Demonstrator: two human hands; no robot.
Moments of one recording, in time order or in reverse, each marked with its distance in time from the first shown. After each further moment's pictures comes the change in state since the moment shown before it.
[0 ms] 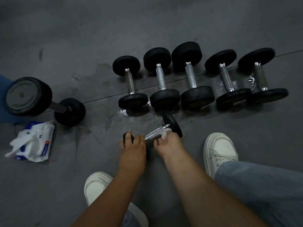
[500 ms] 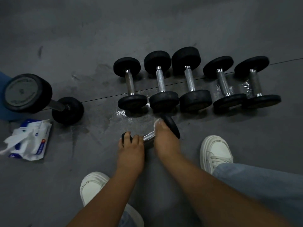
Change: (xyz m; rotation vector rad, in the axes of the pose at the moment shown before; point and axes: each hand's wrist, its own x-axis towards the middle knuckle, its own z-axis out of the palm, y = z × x) left_hand 0.000 -0.001 -0.005 -0.030 -0.008 -0.008; right_hand -0.020 -0.006 -0.012 -1.917 0.000 -1.182
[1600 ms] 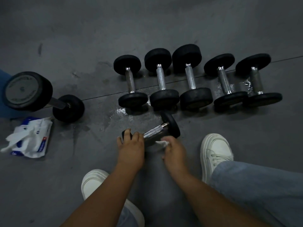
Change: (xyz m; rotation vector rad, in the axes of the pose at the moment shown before) left_hand 0.004 -0.001 -0.006 0.001 -0.068 -0.017; right_hand -0.047 0.026 0.020 0.706 0.150 0.335
